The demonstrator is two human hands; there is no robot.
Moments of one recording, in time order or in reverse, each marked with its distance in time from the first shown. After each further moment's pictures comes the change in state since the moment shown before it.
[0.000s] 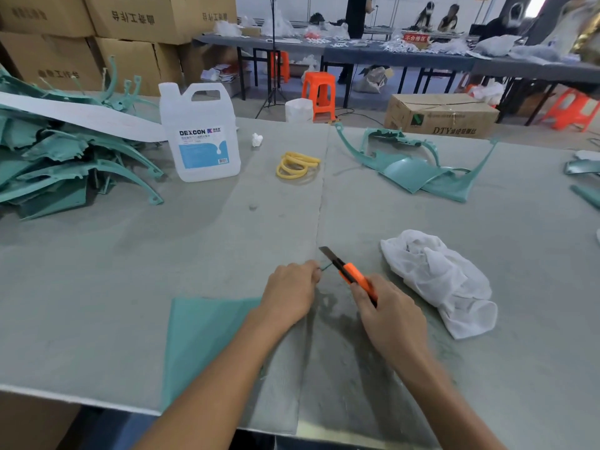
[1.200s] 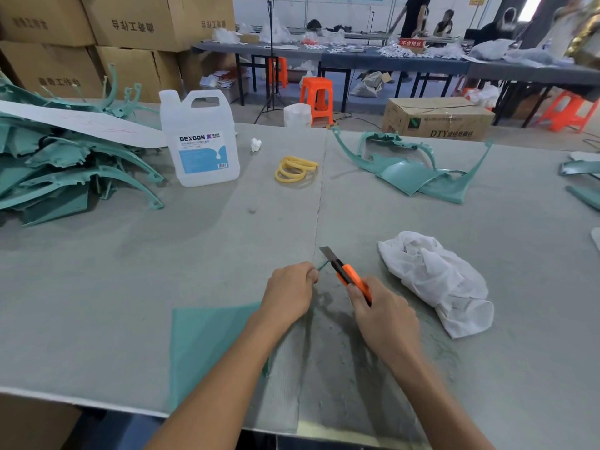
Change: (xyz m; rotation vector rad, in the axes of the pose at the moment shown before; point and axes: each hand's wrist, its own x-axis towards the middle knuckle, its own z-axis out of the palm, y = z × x) left_hand 0.001 -0.002 0.003 -0.154 0.043 -0.087; right_hand 0.000 -0.010 0.002 -0.036 -0.071 0.126
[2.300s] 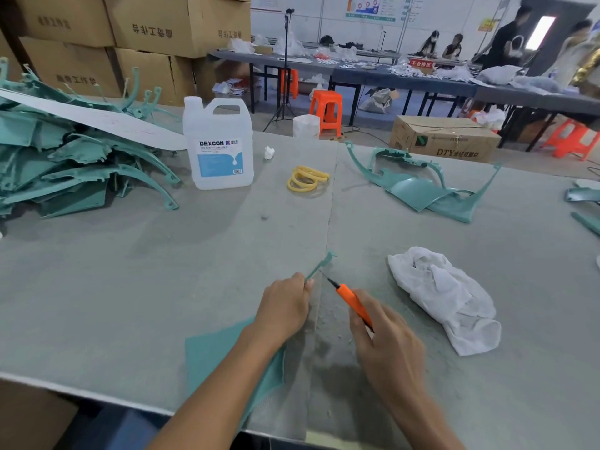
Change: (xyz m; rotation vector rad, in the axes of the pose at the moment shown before) left_hand -0.016 -0.019 -0.010 0.059 0.023 -0.005; right_hand -0.038 -0.009 0.007 0.067 0.290 -0.322
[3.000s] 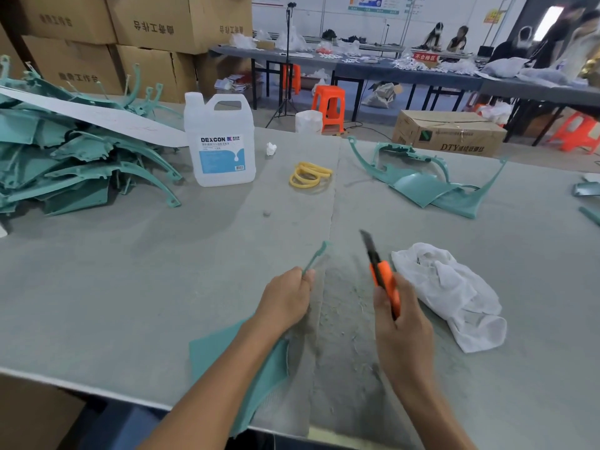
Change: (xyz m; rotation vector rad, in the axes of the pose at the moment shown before) left_hand 0.001 0.001 -0.011 -0.152 -0.005 -0.083; right_hand 0.013 0.001 -0.005 0.319 0.048 0.319
